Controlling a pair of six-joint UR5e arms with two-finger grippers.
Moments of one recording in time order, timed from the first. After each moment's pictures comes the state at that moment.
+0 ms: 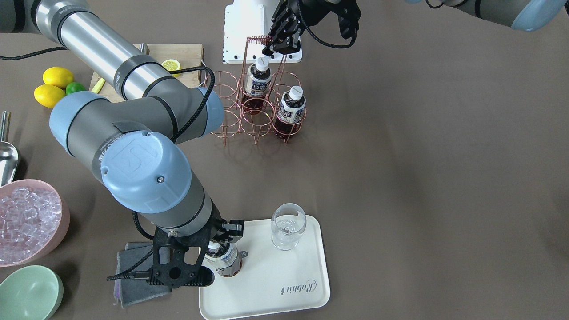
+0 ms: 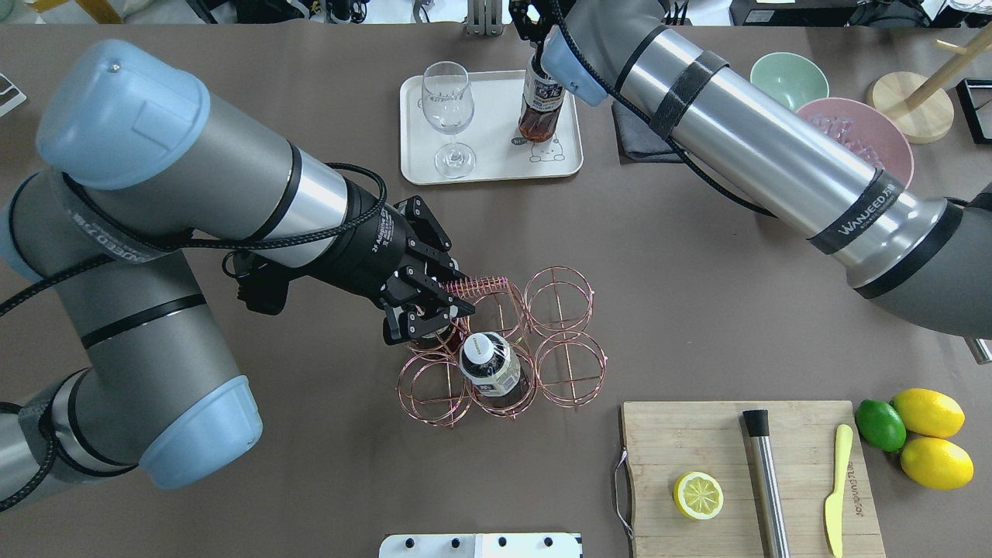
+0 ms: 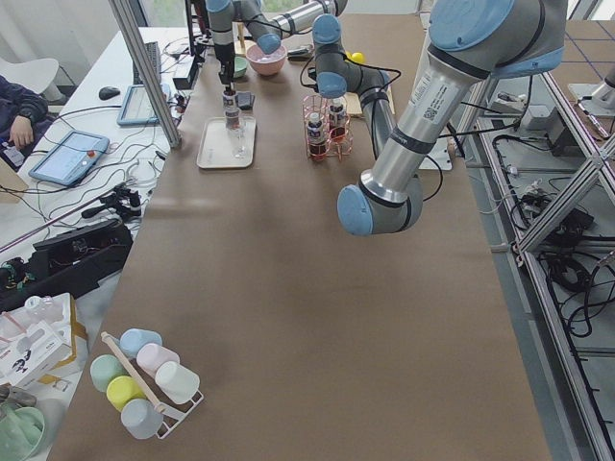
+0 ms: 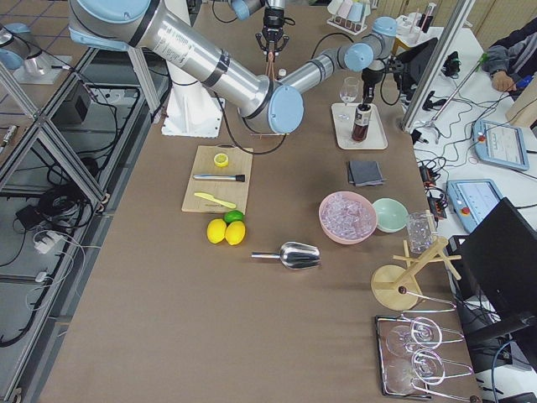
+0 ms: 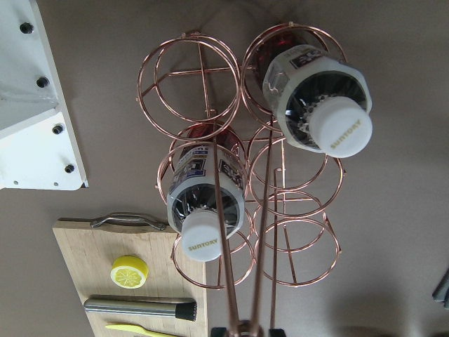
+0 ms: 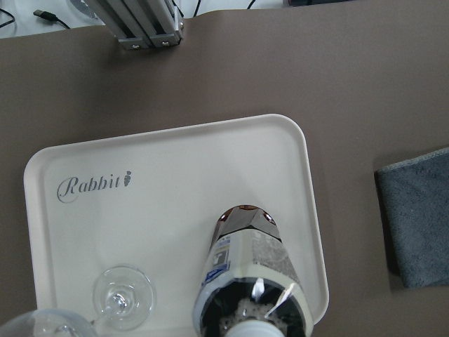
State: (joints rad) left arm -0.62 -2.21 -2.02 -1.82 -2.20 -3.04; right arm 0.95 -0.43 0.98 -1.49 2.17 0.93
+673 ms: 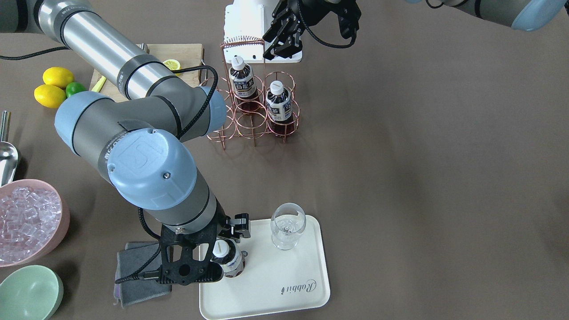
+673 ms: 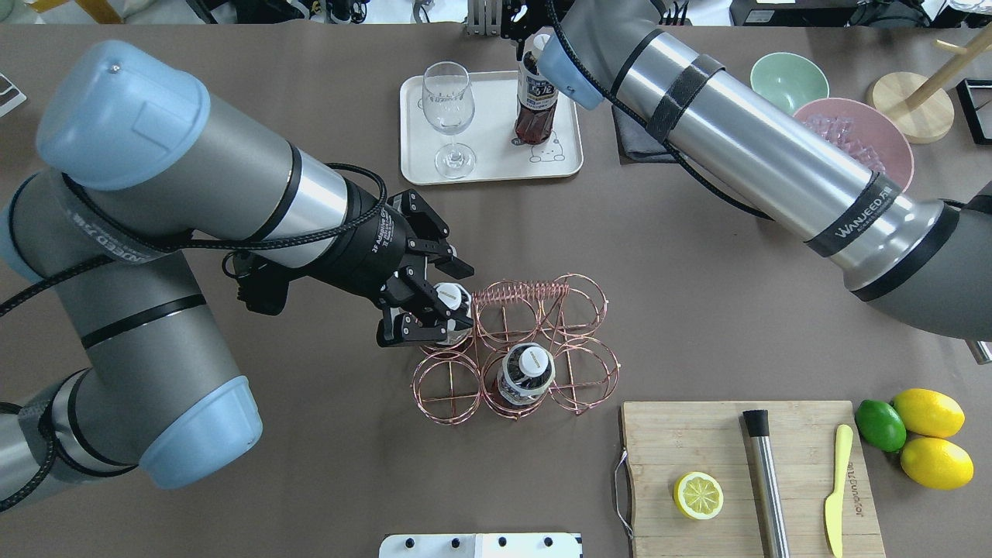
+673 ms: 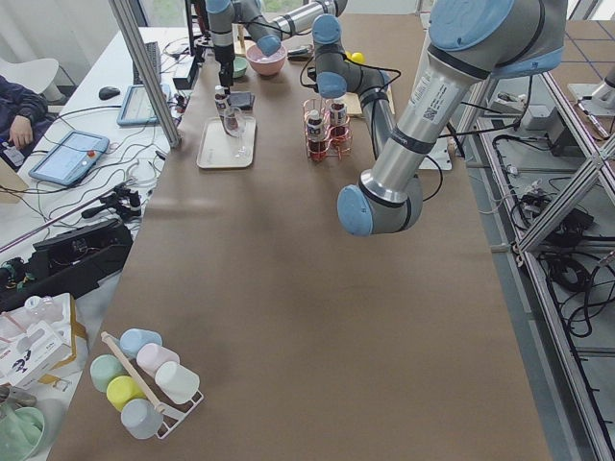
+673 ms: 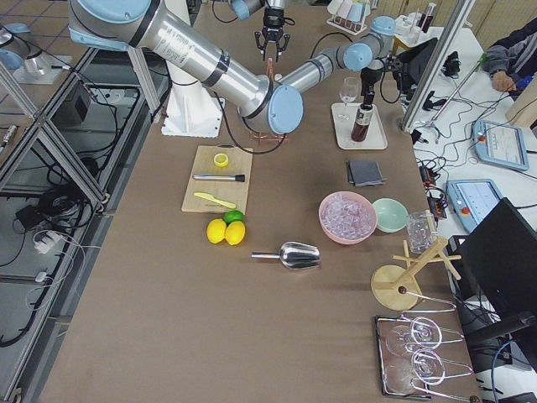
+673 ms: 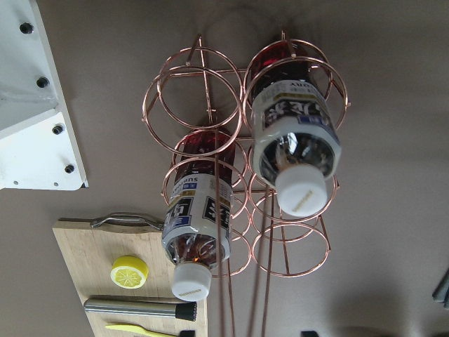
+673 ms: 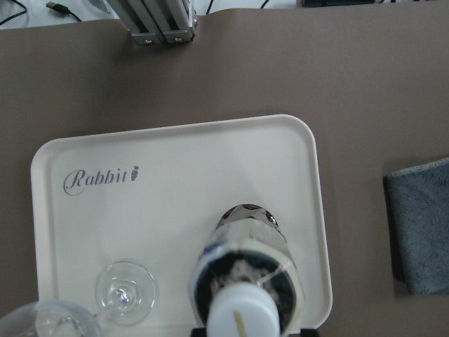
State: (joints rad) left arm -0.62 -2.21 -2.02 -1.82 -2.20 -3.04; right arm 0.94 -0.43 0.98 -1.48 2.17 0.87
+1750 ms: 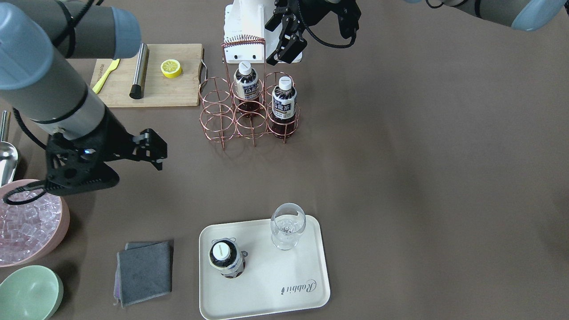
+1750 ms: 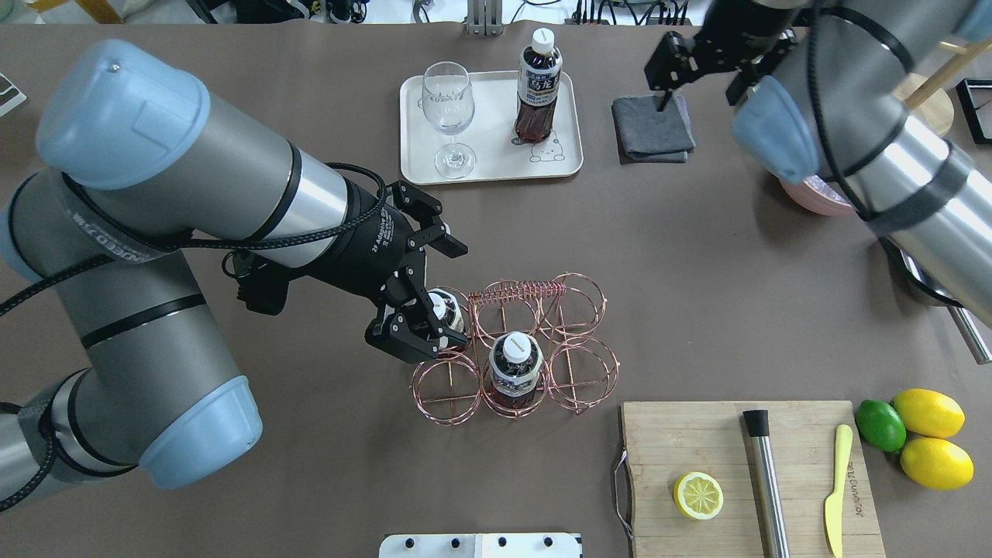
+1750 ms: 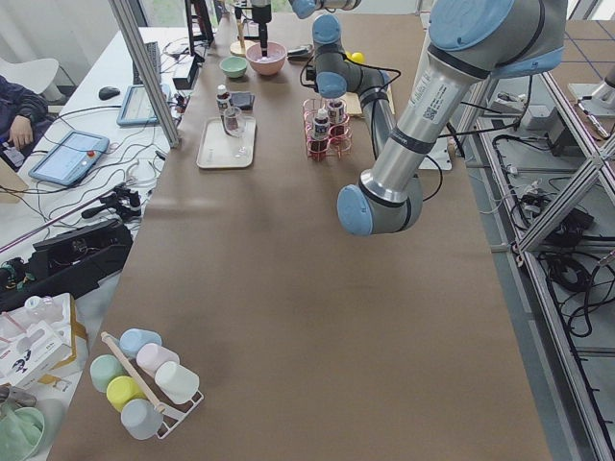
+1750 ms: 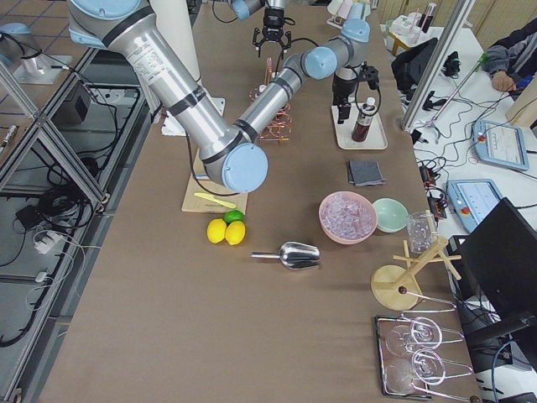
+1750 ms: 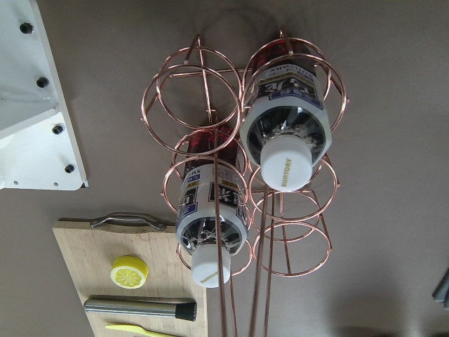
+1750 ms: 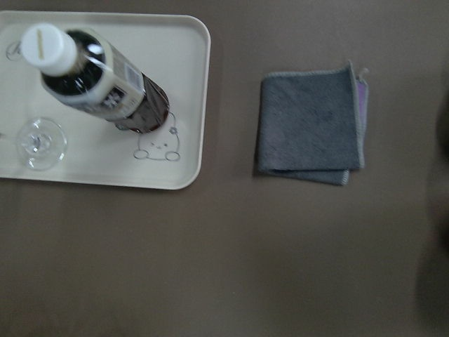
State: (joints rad) left arm -0.62 -2.21 -2.02 -1.82 -2.20 -3.04; right arm 1.03 -0.87 1.71 -1.86 2.24 0.61
